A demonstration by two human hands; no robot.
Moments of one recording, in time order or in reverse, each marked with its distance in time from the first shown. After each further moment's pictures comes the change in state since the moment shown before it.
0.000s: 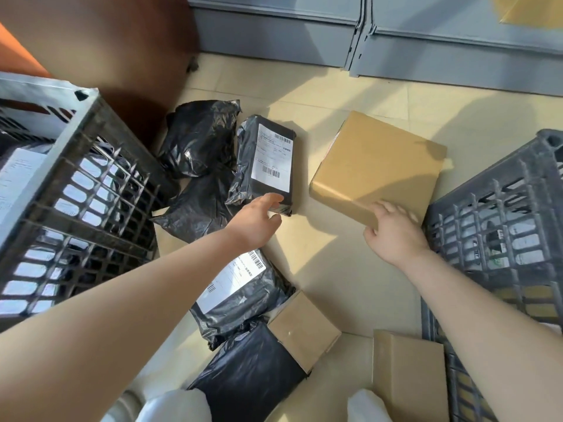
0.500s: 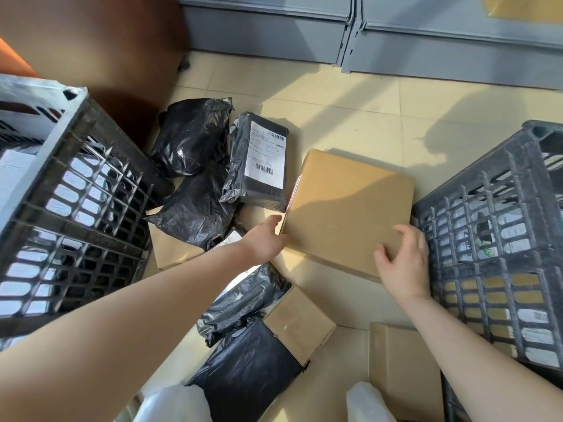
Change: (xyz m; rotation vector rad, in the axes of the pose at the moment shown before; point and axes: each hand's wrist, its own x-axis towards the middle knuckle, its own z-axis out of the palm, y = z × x) left_hand -0.009 -0.003 0.041 -0.182 -0.195 -0.225; right_hand -0.069 0.013 0.040 0.528 0.305 0.293
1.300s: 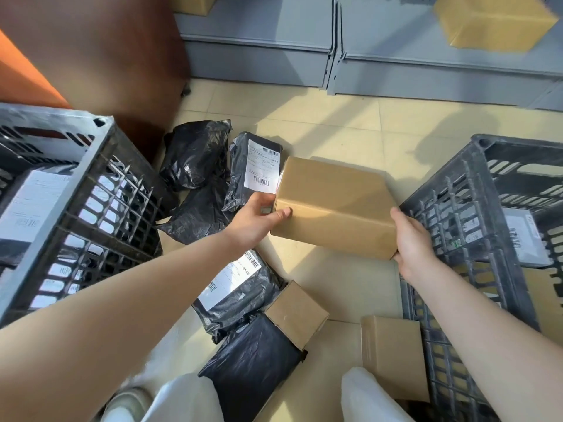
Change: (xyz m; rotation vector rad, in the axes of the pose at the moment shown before) left_hand -0.048 0.034 -0.036 -0.348 0.108 0.217; right_hand 0.012 -0.048 -0.057 0.756 -0.053 0.543
